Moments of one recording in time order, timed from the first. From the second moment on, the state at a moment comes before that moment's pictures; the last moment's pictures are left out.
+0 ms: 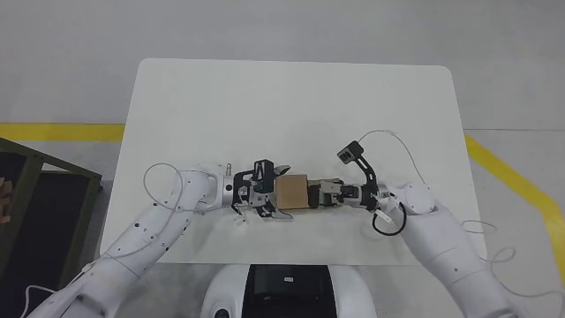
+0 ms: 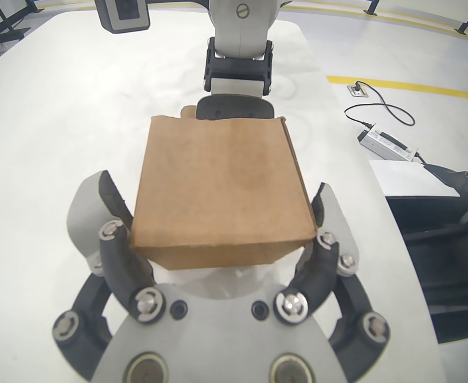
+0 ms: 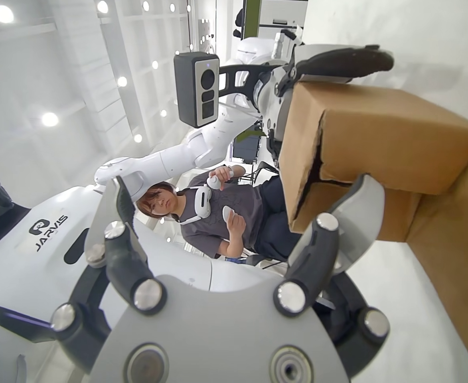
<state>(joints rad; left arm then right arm) 0.93 -1.08 -0.82 -1.27 1.54 -0.94 0.39 -1.00 -1.16 0.97 -1.12 0.70 -0.52 1.30</state>
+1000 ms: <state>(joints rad) 0.93 -1.08 -0.81 -1.27 1.58 -0.99 0.42 -0.98 -1.19 0.92 -1.09 0.72 -0.52 1.30</state>
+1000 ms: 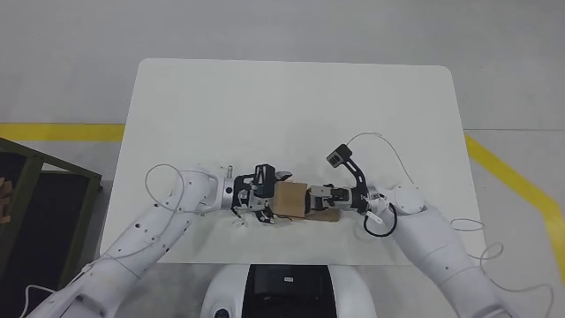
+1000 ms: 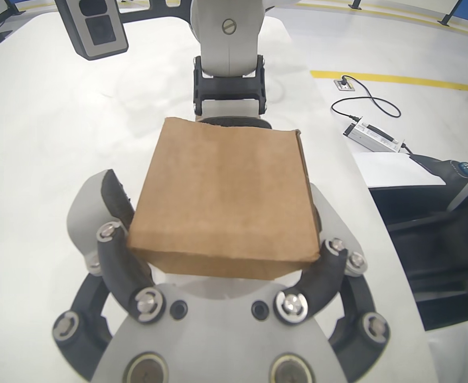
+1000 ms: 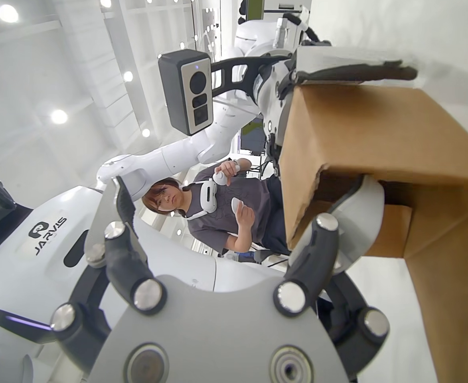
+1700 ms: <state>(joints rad) 0.94 -1.07 -0.81 -1.27 1.58 -0.98 0.43 -0.98 -1.14 1.08 -1.14 0.58 -0.45 1.31</state>
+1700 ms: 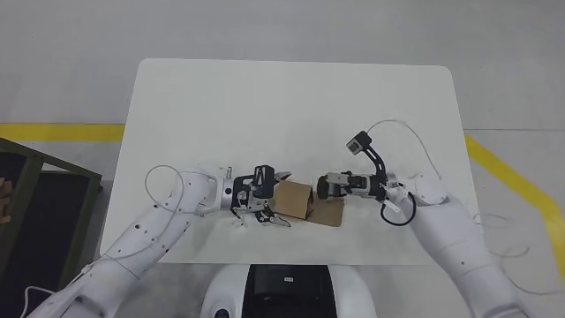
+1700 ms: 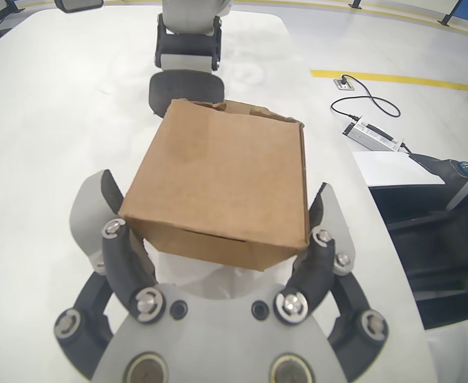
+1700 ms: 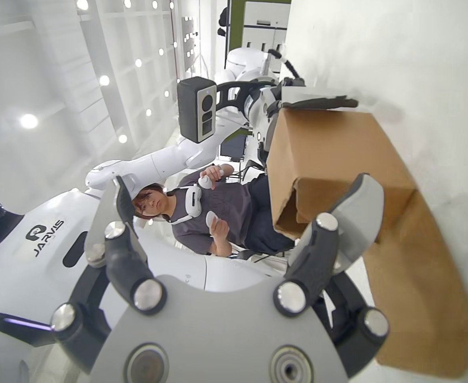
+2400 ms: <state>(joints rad) 0.96 -1.06 -0.84 -1.29 1.59 -0.97 0.44 -1.32 -1.03 1.40 -1.53 0.35 -0.25 1.27</state>
